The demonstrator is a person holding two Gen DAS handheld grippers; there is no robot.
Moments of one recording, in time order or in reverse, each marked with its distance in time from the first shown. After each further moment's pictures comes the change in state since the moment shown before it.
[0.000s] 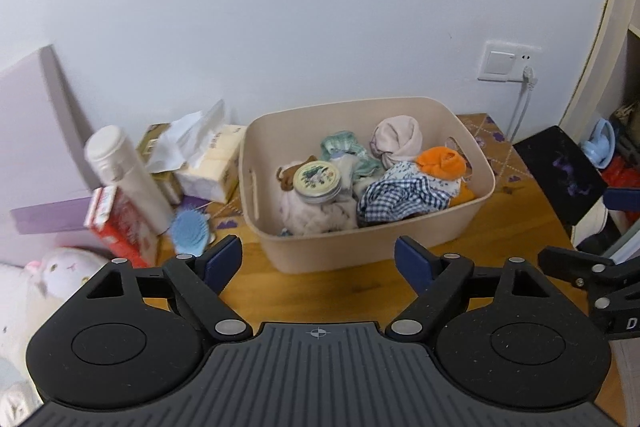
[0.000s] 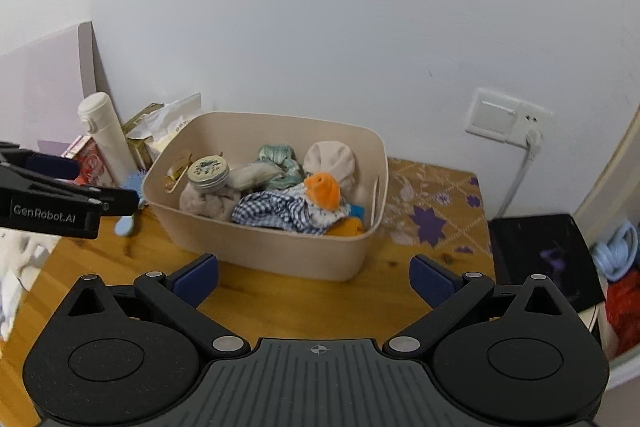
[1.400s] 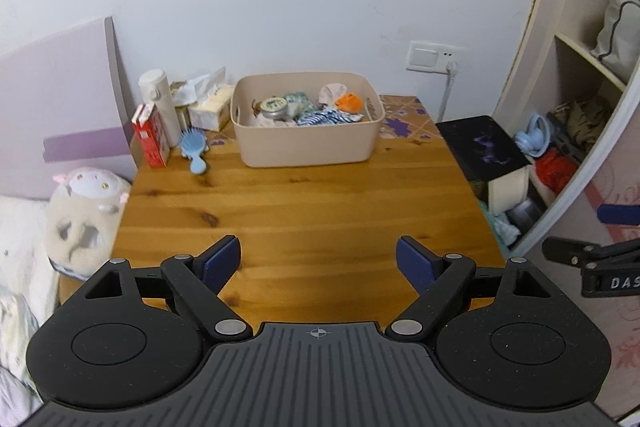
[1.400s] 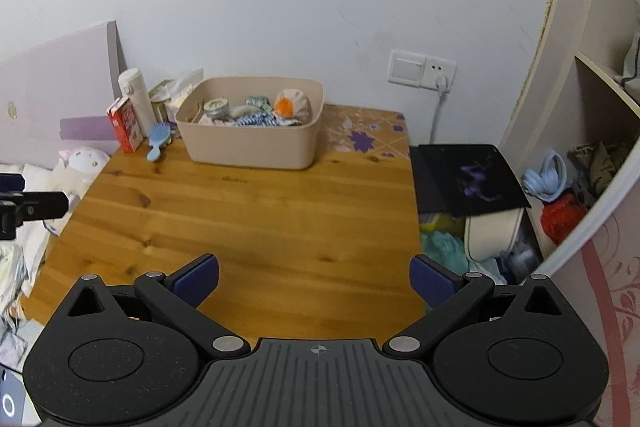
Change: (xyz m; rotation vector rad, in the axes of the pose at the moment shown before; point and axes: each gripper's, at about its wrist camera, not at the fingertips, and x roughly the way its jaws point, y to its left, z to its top) left arm -0.237 -0.058 -0.151 -0.086 -0.033 -0.066; right arm -0.224 -0.033 -0.142 0.056 0.026 -0.067
